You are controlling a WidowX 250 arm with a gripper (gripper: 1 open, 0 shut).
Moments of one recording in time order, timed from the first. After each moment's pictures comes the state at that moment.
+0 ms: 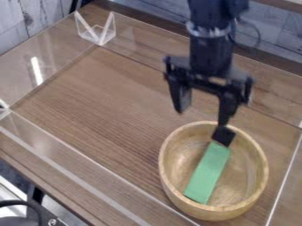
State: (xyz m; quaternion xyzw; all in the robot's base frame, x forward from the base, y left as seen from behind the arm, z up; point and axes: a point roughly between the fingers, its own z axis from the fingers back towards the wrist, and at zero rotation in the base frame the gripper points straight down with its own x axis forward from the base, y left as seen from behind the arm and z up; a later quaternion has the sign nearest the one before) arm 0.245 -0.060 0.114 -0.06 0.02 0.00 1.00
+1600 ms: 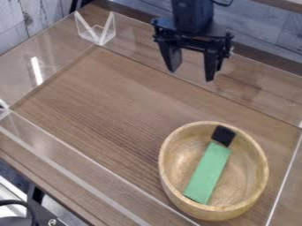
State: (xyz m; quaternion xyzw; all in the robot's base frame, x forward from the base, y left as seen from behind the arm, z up) arm 0.292 -0.026 0.118 -0.06 -0.05 0.00 1.00
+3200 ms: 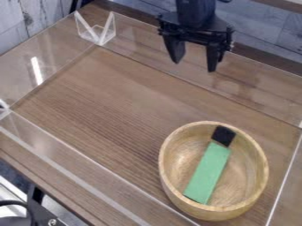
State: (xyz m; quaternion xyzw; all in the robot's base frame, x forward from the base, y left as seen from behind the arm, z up) arm 0.315 -0.018 0.115 -0.05 -0.09 0.00 0.99
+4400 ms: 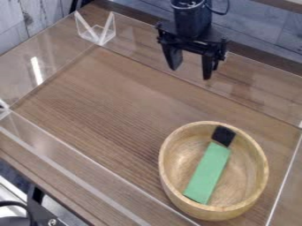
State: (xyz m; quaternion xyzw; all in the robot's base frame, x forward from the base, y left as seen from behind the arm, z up) arm 0.325 -0.011 0.098 -0.04 -0.08 -0.01 1.00
